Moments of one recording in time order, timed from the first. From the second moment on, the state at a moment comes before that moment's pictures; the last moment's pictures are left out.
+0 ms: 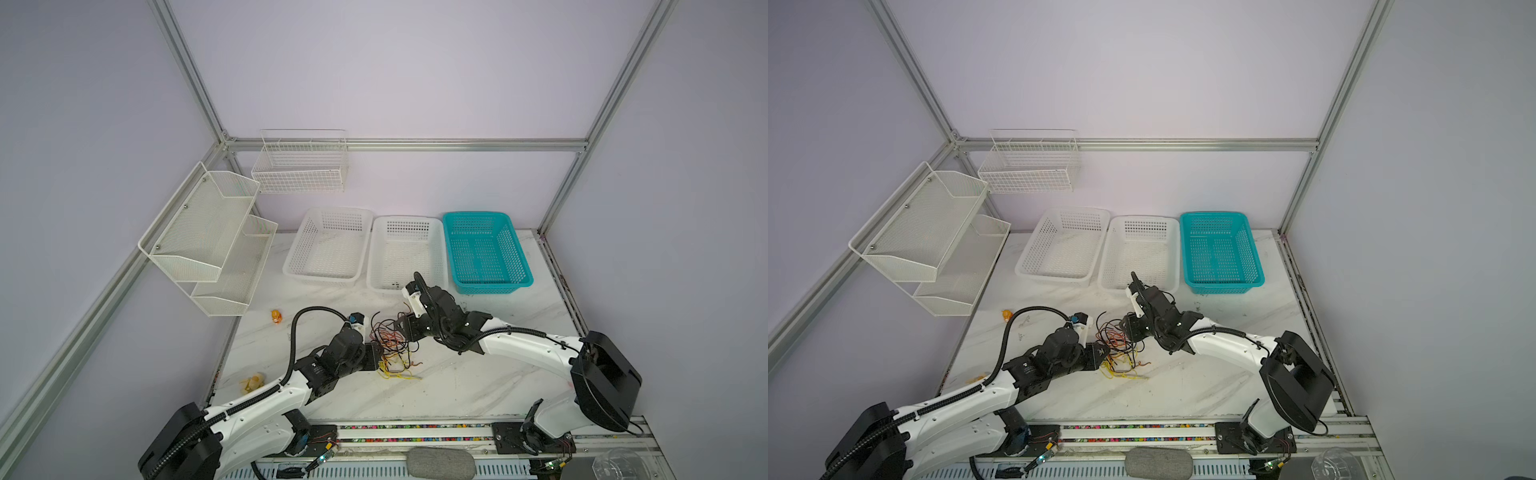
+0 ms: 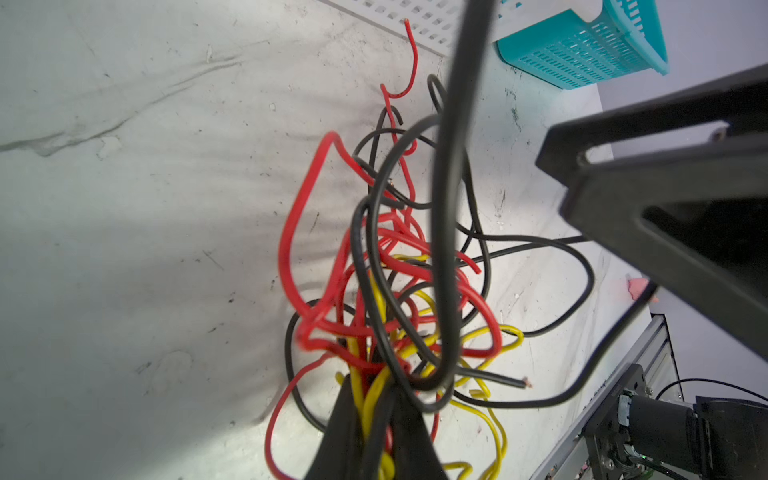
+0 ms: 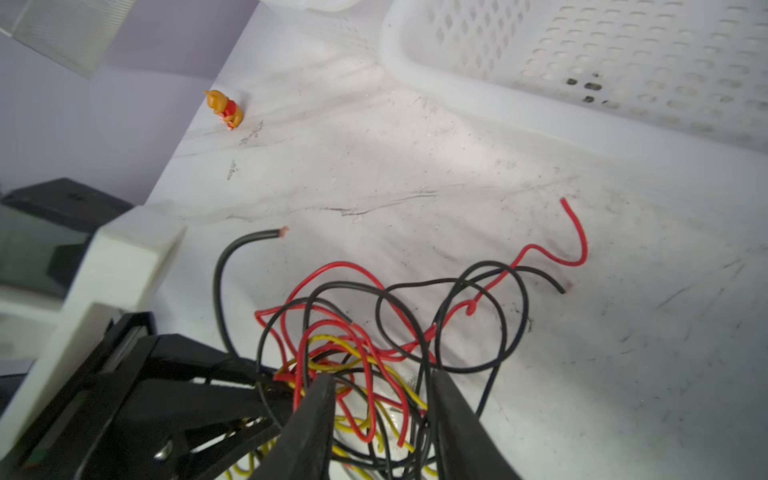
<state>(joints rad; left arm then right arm) -0.73 0.99 0.39 -0.10 0.05 -0.75 0.87 1.53 0.95 -0.12 -0.10 0.46</state>
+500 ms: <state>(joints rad) -0.73 0.97 0.39 -0.12 0.10 -0.72 0.93 1.60 0.93 -0.03 0.07 0.38</state>
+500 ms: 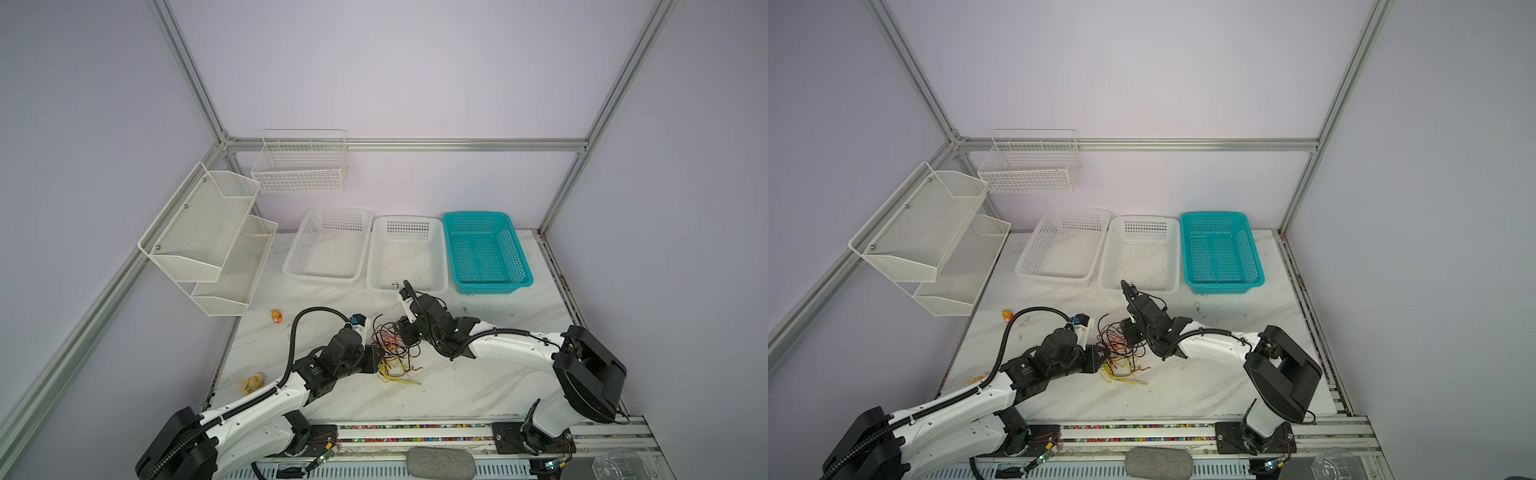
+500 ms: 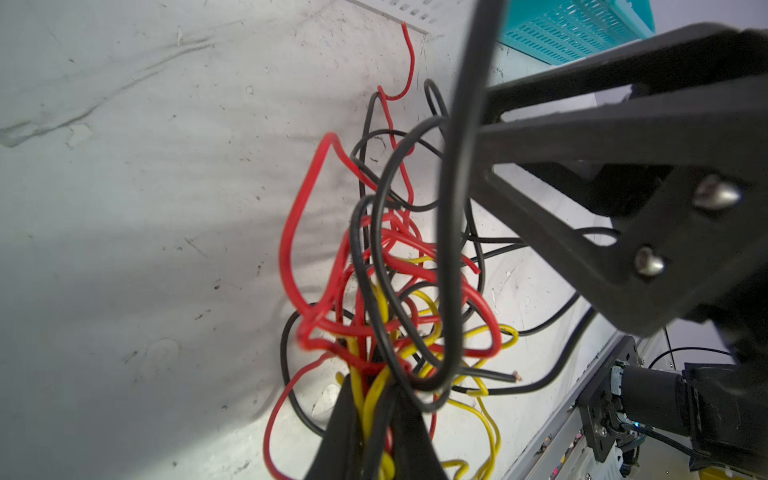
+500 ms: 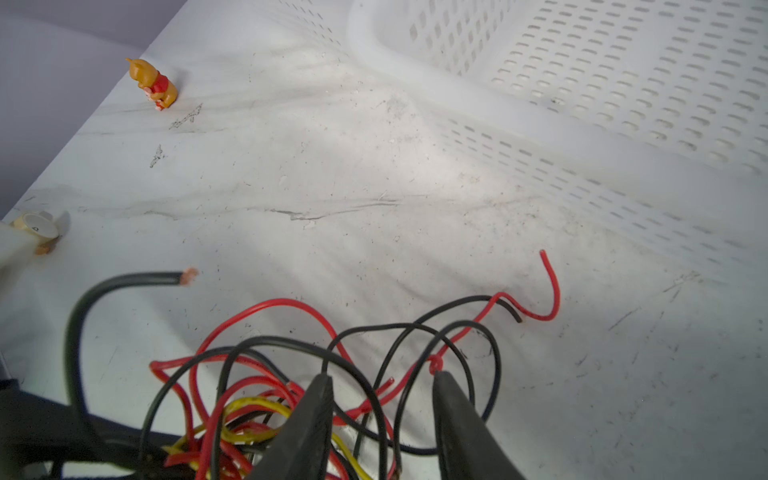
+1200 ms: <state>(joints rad) -0.74 0.91 0.39 -0.14 0.12 -0.71 0.93 1.54 0.90 0.02 0.23 0.39</state>
